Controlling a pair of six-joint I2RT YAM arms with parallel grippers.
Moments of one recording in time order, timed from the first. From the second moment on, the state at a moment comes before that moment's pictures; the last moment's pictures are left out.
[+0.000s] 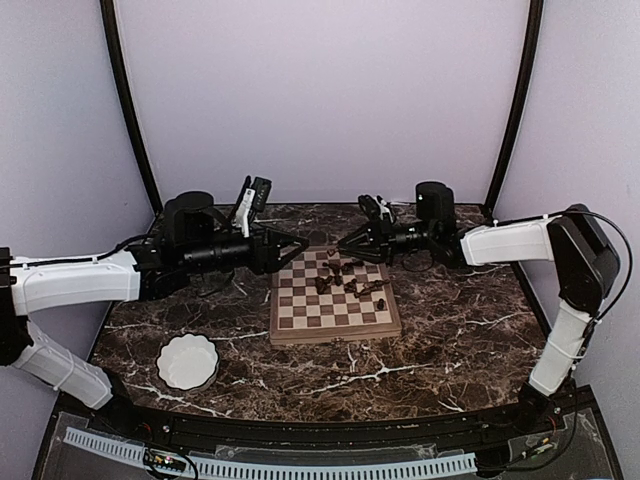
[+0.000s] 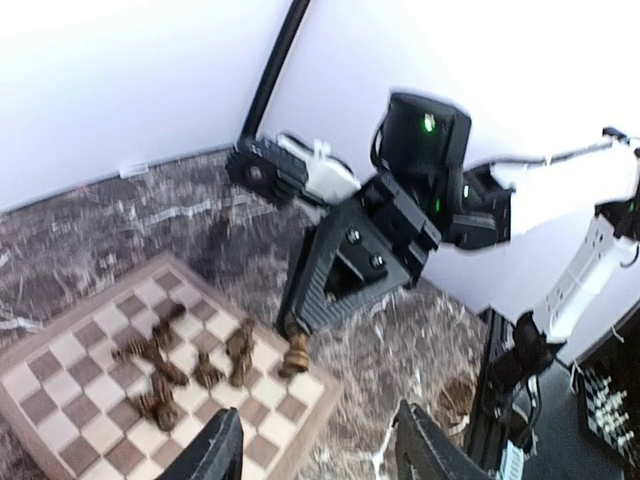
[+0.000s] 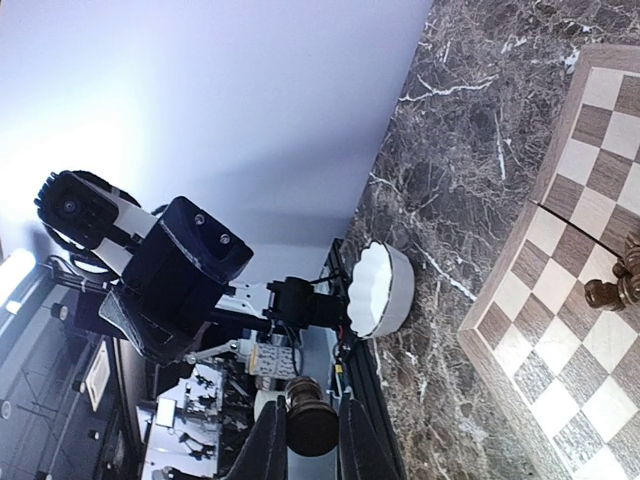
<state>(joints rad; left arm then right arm) -0.78 1.33 0.89 0.22 0.31 -0.35 0.57 1.77 1.08 0.41 -1.08 1.00</state>
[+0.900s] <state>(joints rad) -0.81 1.64 0.99 0.57 0.38 -0.46 0.54 1.80 1.02 0.93 -1.12 1.42</state>
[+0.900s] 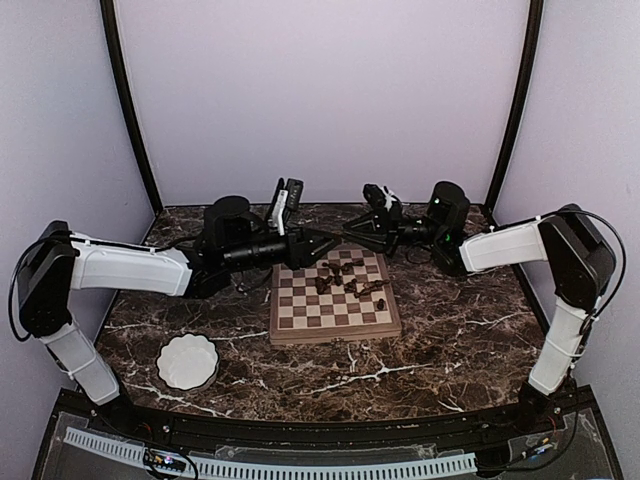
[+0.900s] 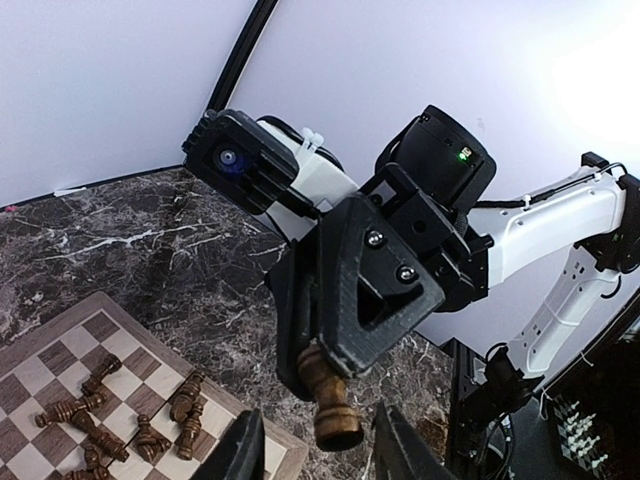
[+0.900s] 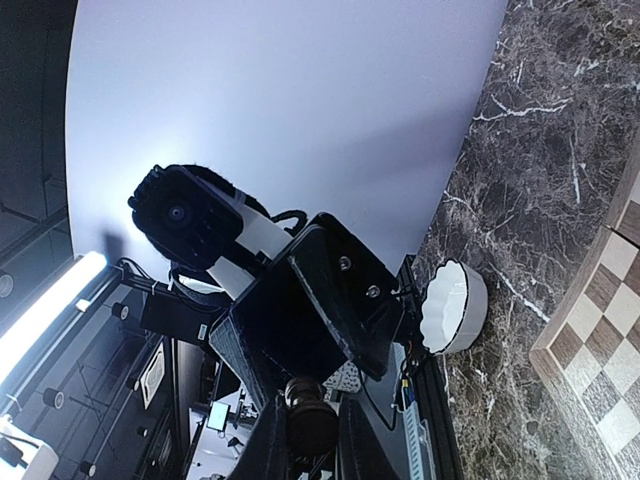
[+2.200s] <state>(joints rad) -0.89 1.42 1.11 -0.57 0.23 -0.17 0.36 1.52 1.06 -0.14 -0.66 0.58</state>
